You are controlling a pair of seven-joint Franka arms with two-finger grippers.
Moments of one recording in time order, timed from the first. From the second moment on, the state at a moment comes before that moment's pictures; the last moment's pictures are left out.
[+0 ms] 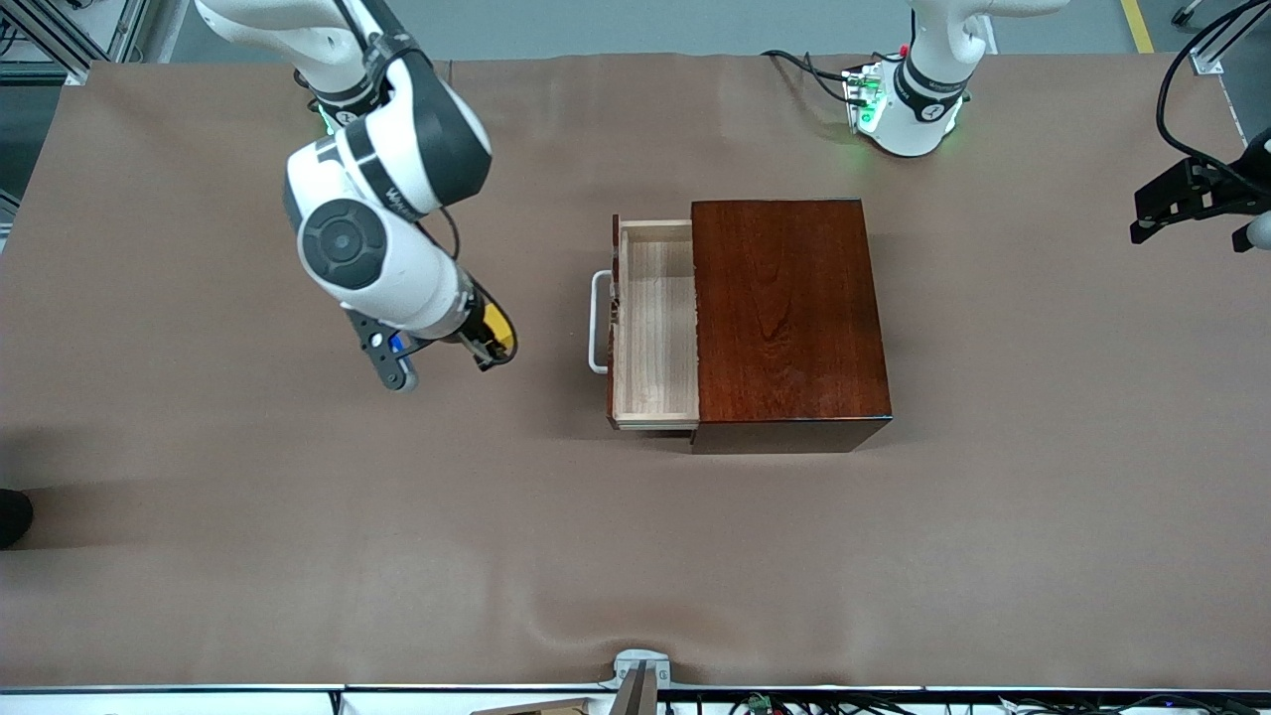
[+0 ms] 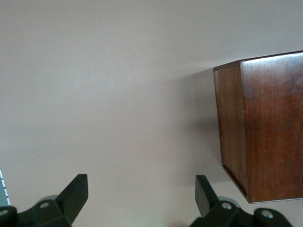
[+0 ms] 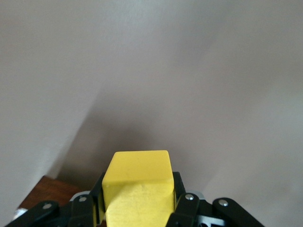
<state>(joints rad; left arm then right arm) -0.11 -0.01 0.09 -1.50 0.04 1.48 0.14 0.59 0.38 -0.09 -1.52 0.19 1.80 1.55</state>
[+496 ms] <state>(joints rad) -0.11 -0.01 0.09 -1.50 0.04 1.48 0.13 0.69 0.40 -0.09 -1.52 0.30 1.92 1.74</state>
